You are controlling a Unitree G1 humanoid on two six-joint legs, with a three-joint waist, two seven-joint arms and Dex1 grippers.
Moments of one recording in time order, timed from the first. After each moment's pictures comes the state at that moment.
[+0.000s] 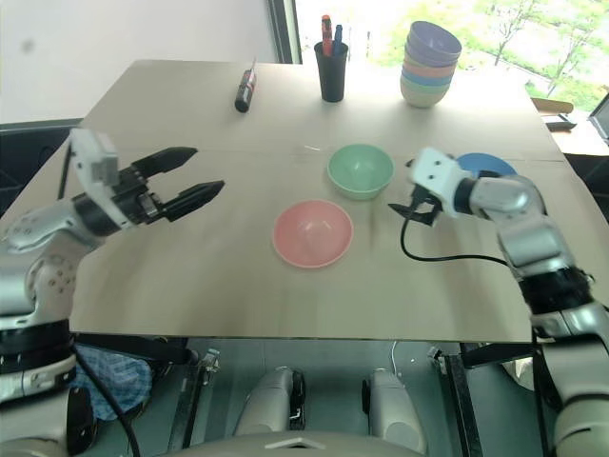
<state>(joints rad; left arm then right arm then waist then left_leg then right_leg) -0.31 0.72 0.37 -0.18 -0.59 0.46 -0.94 -0.74 -0.71 0.29 0.25 -0.04 0.14 0.89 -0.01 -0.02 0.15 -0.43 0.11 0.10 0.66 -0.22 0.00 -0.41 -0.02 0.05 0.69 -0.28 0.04</state>
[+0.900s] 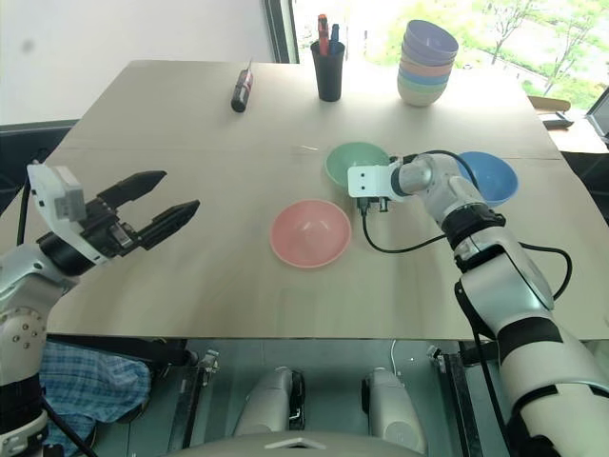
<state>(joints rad) -0.09 0.72 0.47 -0.35 -0.69 0.47 -0.83 -1.14 -0.40 0.50 0.97 -0.45 -0.23 0.84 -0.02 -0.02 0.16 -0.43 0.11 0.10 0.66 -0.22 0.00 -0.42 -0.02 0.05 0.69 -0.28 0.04</state>
